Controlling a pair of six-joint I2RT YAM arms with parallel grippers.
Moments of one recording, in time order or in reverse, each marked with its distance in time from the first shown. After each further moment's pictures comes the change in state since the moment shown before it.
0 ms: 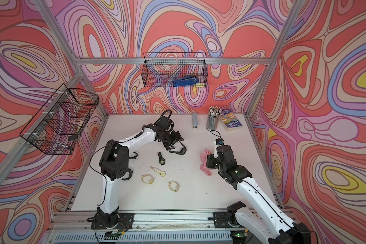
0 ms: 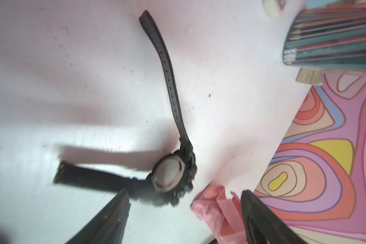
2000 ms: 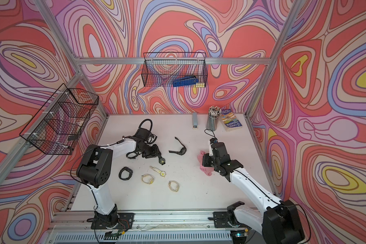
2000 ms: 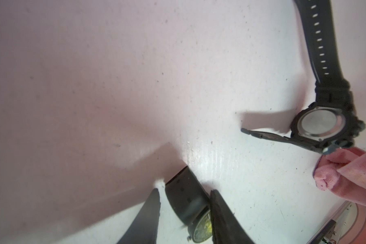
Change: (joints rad) left arm 0.219 -0.181 -0.499 0.148 -0.007 0.592; right arm 0.000 0.201 0.014 0.089 -0.079 0.006
